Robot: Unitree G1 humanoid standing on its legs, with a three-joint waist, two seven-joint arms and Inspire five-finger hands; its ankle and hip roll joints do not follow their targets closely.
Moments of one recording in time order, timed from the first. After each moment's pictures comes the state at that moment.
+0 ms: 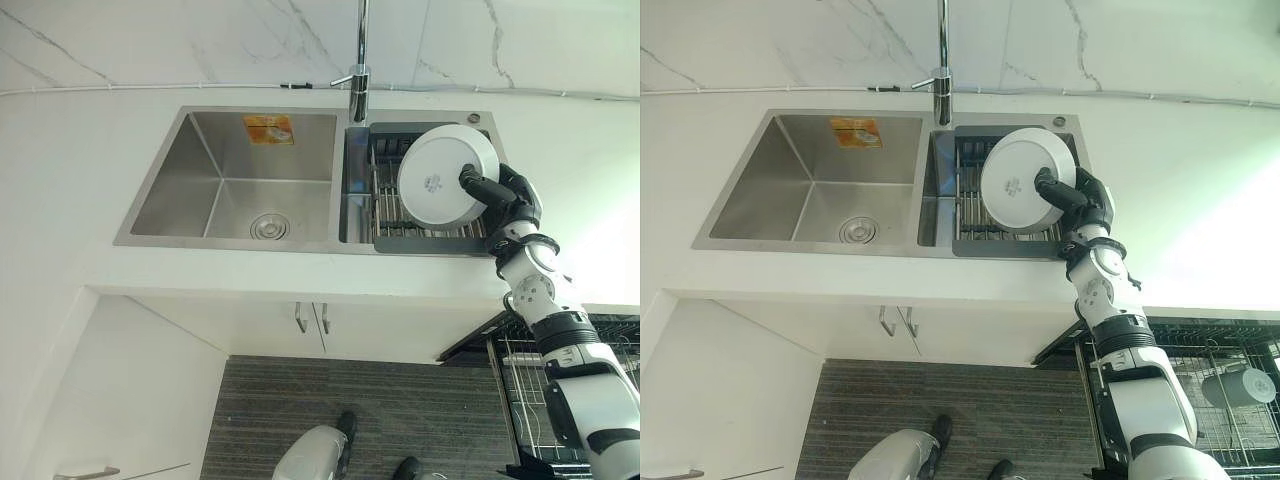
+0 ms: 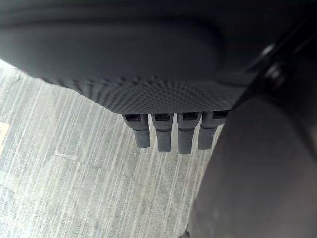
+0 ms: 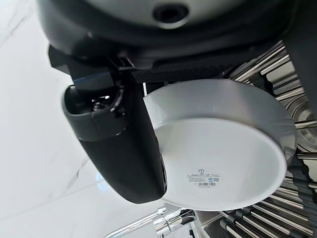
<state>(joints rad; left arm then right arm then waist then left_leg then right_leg) 0.03 0.30 0.00 1.28 -0.27 0.20 -0.16 -0.76 -0.52 0.11 0.68 0.86 -0.01 -0.14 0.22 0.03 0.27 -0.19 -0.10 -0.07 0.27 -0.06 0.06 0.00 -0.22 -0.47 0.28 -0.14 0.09</state>
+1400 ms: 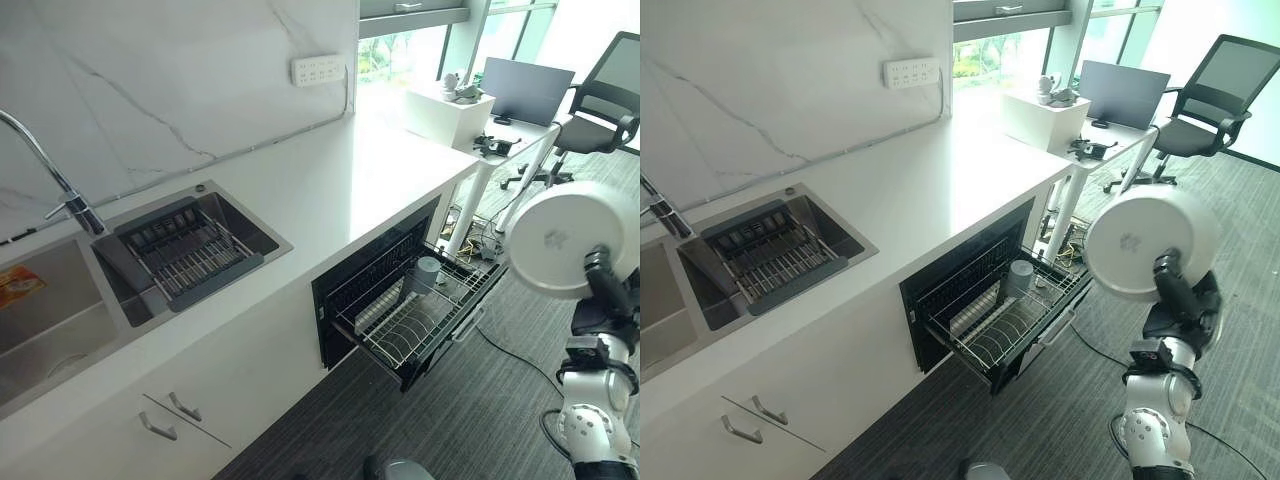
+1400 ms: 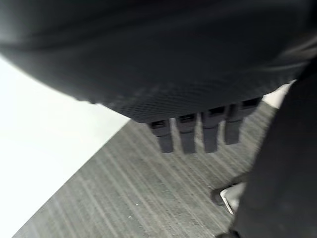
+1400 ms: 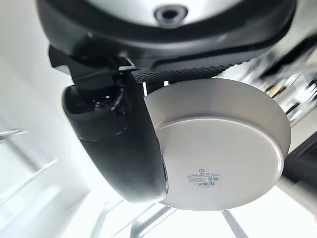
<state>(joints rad) 0.14 0.20 -0.17 1.27 -0.29 0.17 0.02 0.04 -0.43 -0.21 0.13 1.06 -0.27 -0.34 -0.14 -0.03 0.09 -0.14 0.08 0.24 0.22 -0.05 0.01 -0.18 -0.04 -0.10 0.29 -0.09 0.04</state>
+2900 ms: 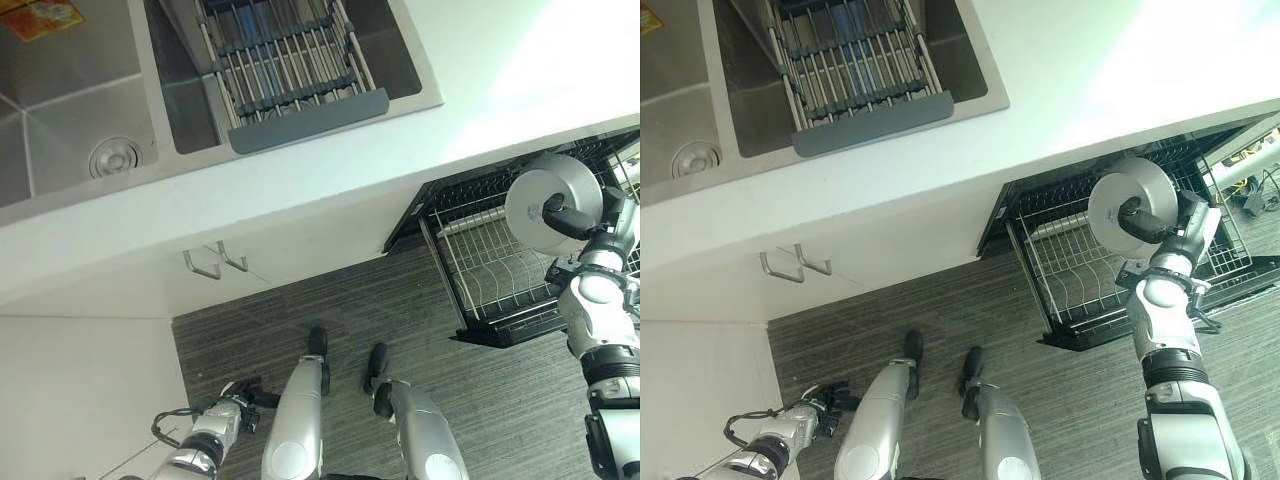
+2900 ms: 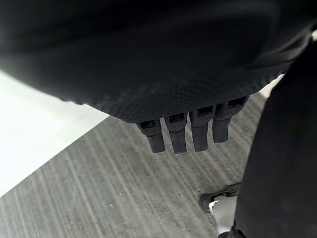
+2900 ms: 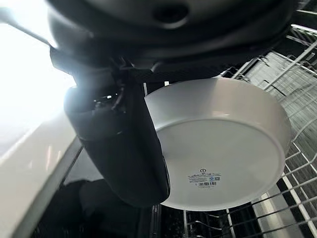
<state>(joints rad) -0.28 0.30 -0.19 1.10 -0.27 0.21 0.05 -0.59 -0.67 0.02 0.68 0.35 -0.13 -0.48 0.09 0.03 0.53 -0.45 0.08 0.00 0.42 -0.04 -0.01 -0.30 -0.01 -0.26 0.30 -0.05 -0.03</state>
